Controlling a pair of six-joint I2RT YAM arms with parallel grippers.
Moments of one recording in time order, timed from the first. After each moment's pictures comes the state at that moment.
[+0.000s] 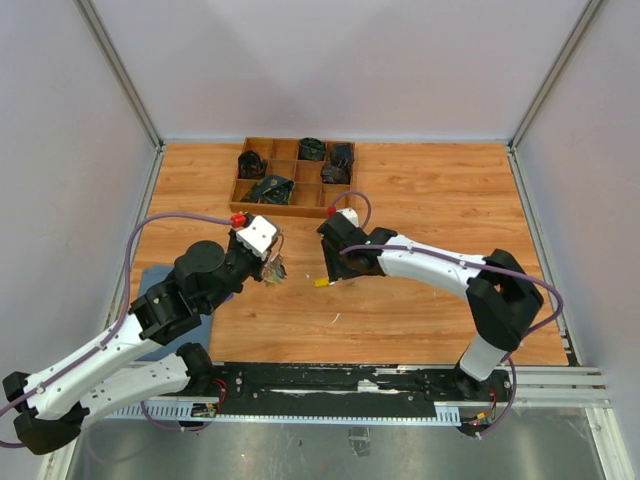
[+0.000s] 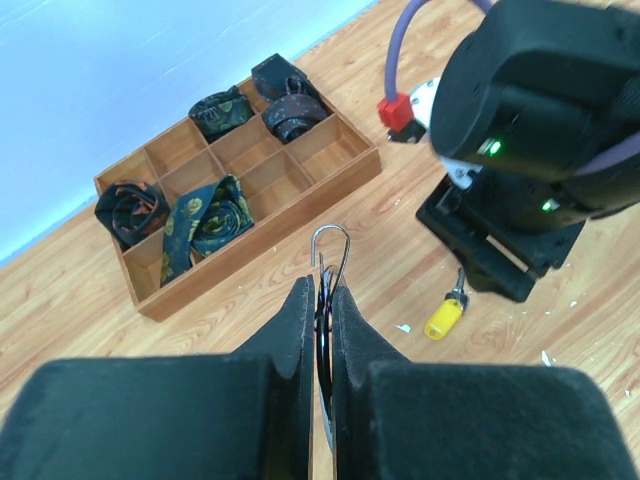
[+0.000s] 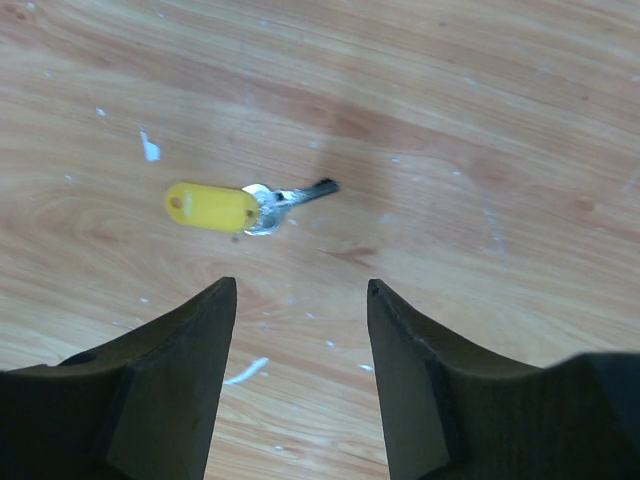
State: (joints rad) left arm -0.92 0.71 0.82 -0.28 -0.35 0.19; right arm 0.87 1.64 1.13 -0.54 0.23 0.53
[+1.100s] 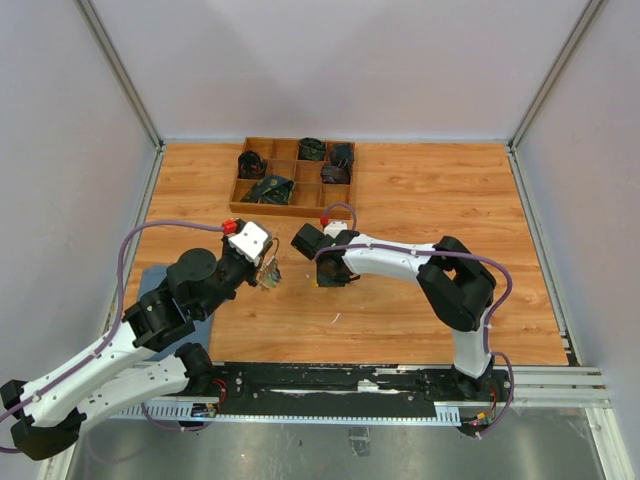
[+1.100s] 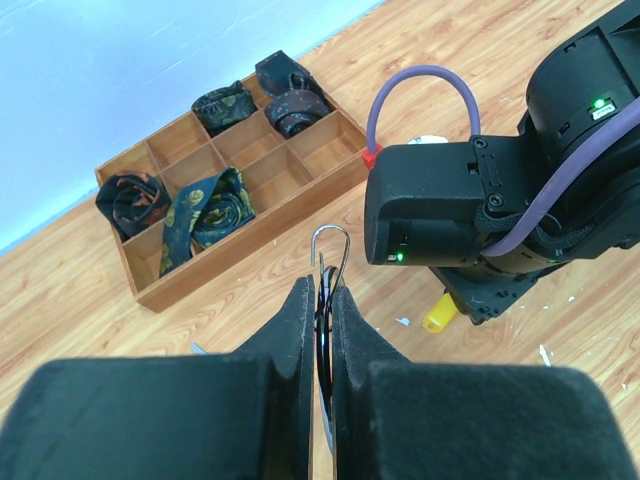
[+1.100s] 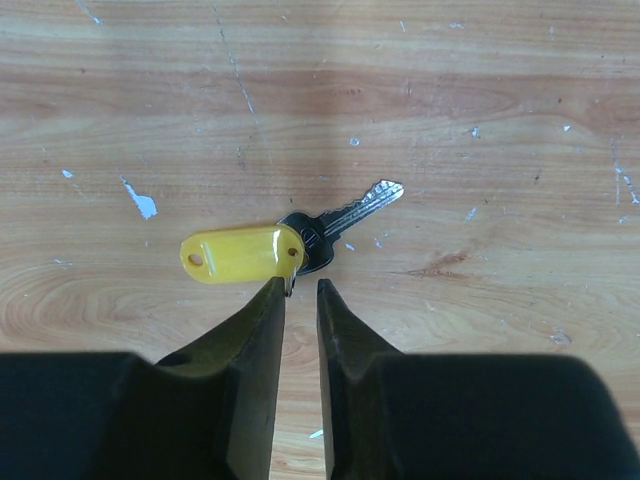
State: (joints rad) left arm -0.92 0.63 0.77 -0.29 -0.36 0.18; right arm 0.96 1.93 1.34 -0.68 0.32 0.90
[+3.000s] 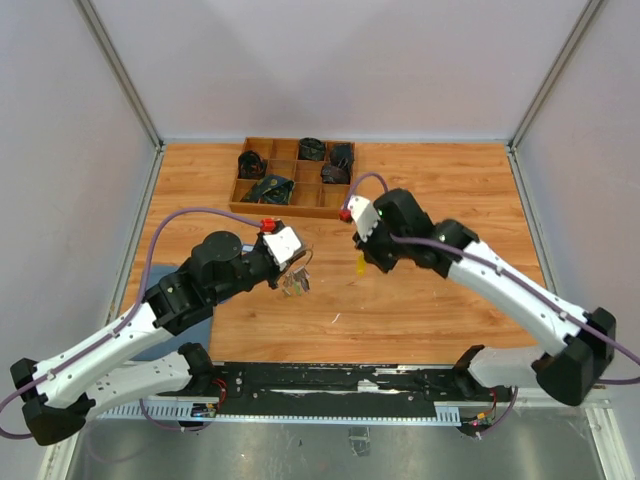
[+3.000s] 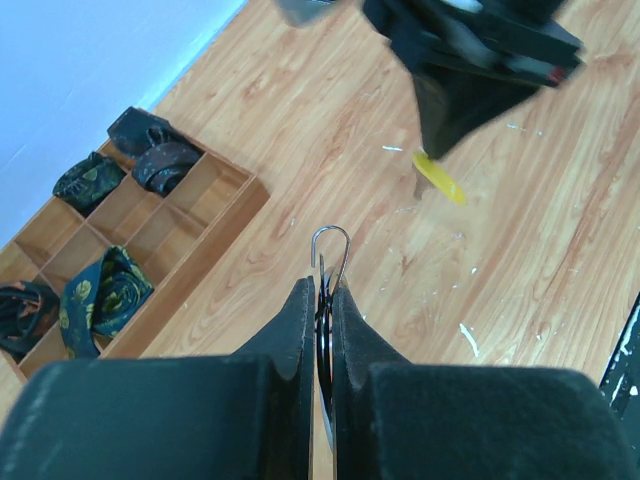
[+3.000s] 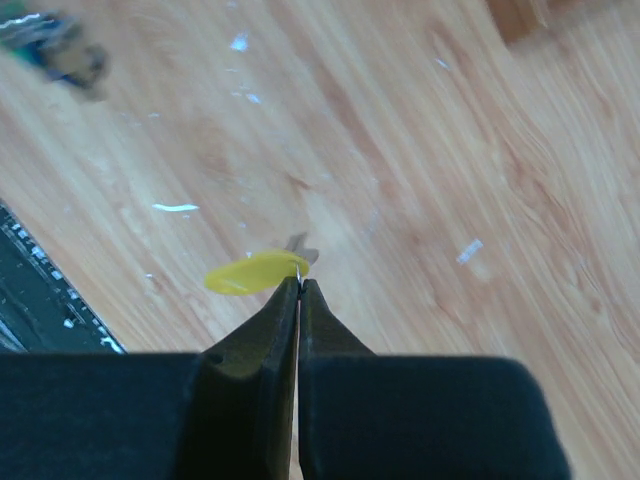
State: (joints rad) left arm -0.92 0.80 0.86 -0.28 -0.03 0.26; right arm 0.79 1.21 1.10 -0.69 -0.09 -0.23
